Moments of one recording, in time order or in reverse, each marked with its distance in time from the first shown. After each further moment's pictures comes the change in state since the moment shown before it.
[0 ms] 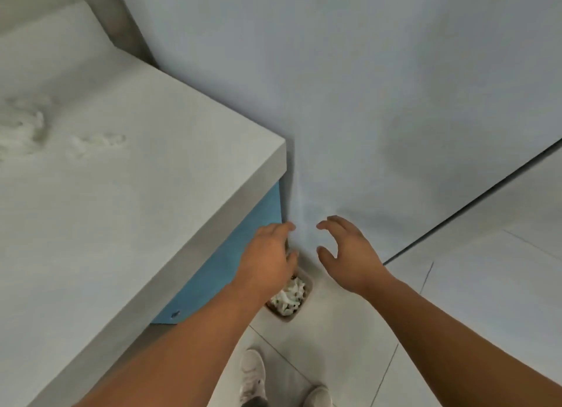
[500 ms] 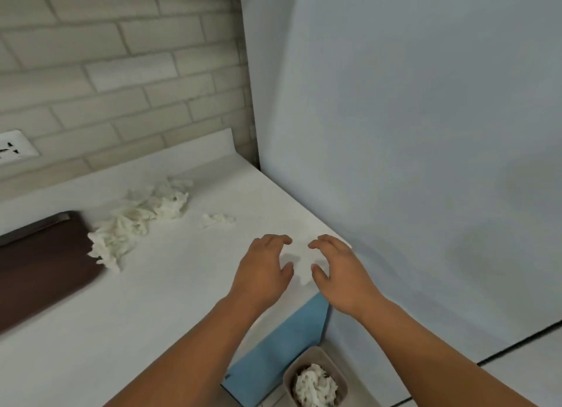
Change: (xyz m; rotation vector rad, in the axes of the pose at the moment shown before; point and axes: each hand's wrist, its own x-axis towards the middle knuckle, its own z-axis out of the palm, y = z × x) left_hand -0.014 -0.008 -0.203 0.029 0.392 -0.057; right_hand 0.055 -0.184 -0.067 0.023 0.052 -0.407
